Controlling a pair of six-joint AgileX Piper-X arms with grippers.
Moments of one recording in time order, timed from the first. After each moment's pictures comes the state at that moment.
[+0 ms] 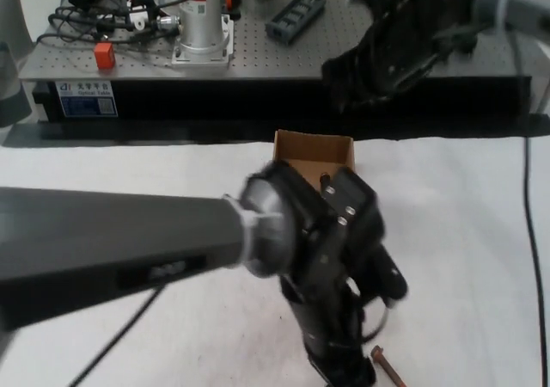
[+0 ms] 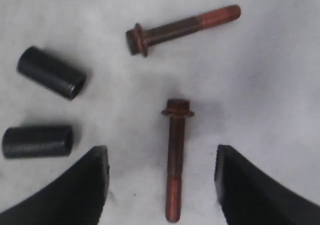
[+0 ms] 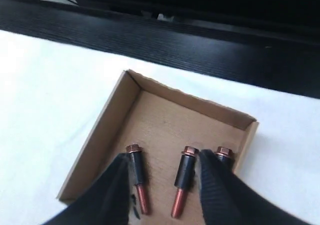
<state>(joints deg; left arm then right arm) -54.6 109.5 -74.7 42.2 11.0 18.9 6.8 105.5 -91.3 39.7 -10.5 0.0</state>
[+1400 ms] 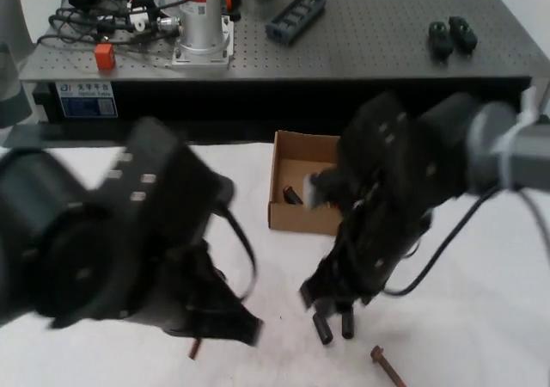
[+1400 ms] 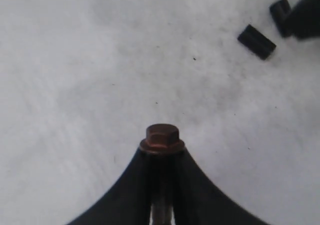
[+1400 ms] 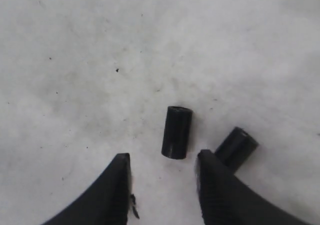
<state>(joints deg) -39.1 69.3 -45.6 37.3 -4.0 -11.0 25.8 99.3 -60.9 42.7 -8.1 2.5</state>
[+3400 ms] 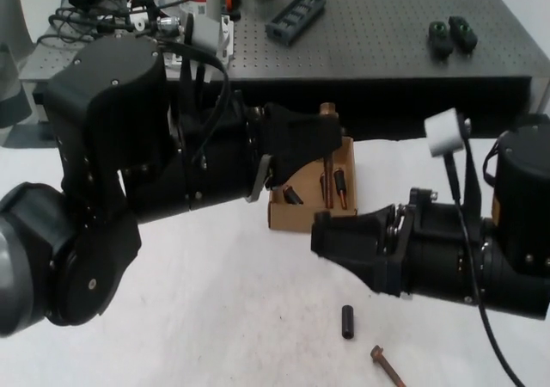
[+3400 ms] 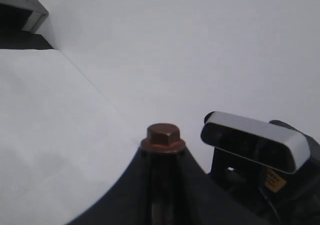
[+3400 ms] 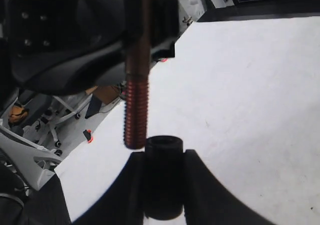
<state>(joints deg) -33.7 76.4 -42.2 -27.7 40.4 -43.0 23.4 59.6 -27.9 -10.9 -29.1 22.1</state>
